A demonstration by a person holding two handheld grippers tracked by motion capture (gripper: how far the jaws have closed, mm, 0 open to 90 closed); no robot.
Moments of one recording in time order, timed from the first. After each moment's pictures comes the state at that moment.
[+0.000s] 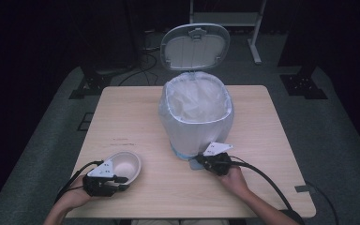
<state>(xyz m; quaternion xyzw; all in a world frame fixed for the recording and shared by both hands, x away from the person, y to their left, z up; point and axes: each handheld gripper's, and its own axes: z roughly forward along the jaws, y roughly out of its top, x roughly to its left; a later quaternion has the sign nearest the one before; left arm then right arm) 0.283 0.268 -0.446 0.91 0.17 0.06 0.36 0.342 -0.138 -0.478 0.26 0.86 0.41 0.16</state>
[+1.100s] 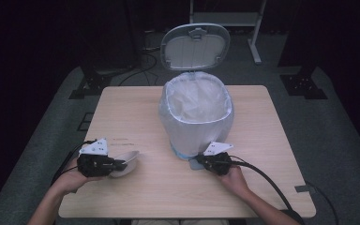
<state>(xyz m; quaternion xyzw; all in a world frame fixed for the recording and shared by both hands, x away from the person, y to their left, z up) 0.311 0.271 -0.390 0.89 0.21 0.06 0.40 0.343 -0.139 -0.478 0.26 0.86 0.42 0.16</state>
